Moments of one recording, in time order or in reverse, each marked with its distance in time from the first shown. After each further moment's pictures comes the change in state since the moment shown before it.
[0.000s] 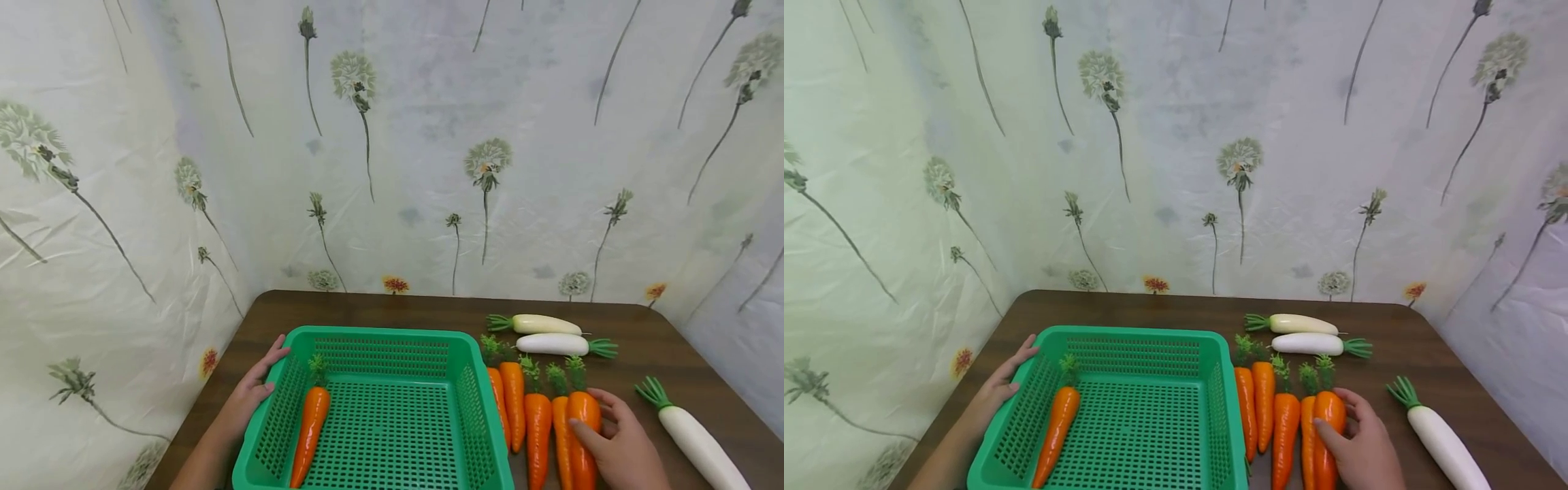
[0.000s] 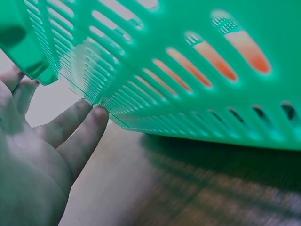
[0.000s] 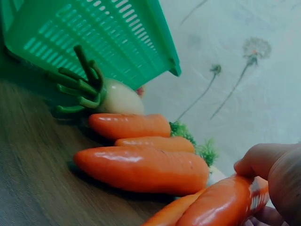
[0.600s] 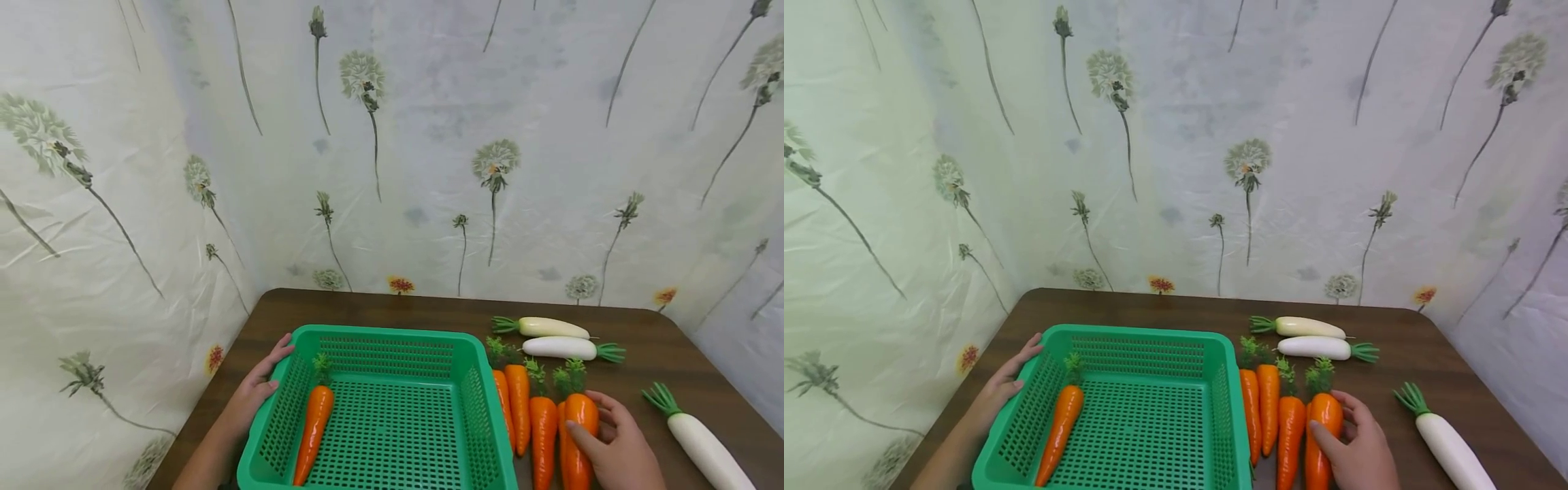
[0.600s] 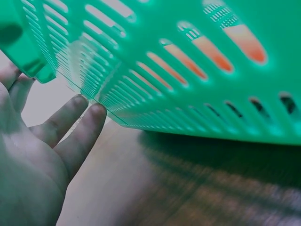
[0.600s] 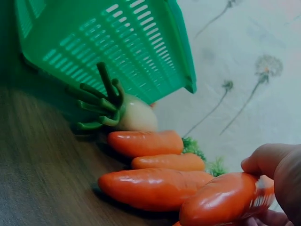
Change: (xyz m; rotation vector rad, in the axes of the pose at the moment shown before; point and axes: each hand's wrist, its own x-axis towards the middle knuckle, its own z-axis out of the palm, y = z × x) left_hand -0.002 0.002 0.000 0.012 0.014 0.018; right_hand -0.004 -0.015 0.011 0.004 0.013 -0.002
